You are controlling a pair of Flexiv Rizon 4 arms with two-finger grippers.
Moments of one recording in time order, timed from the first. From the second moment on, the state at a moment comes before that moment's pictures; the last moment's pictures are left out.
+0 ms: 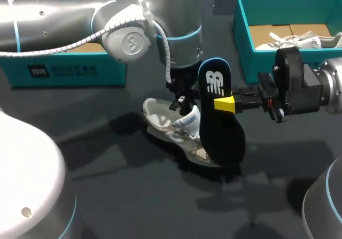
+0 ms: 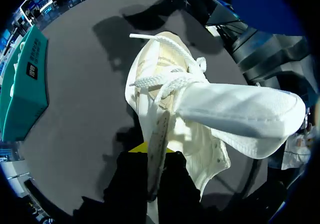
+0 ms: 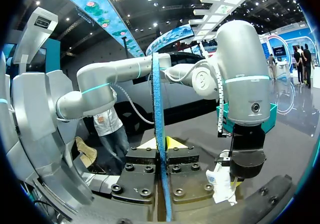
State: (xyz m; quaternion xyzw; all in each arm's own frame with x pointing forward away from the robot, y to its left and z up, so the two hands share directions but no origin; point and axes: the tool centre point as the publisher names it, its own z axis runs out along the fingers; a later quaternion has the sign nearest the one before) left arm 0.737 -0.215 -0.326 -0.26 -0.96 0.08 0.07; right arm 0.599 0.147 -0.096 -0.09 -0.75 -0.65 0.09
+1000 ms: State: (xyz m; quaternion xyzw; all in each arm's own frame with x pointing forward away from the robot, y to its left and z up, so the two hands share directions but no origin) left arm 0.745 -0.205 -0.312 -0.60 -0.80 0.07 0.03; right arm 0.599 0.147 -0.096 -0.09 -0.75 -0.65 0.09
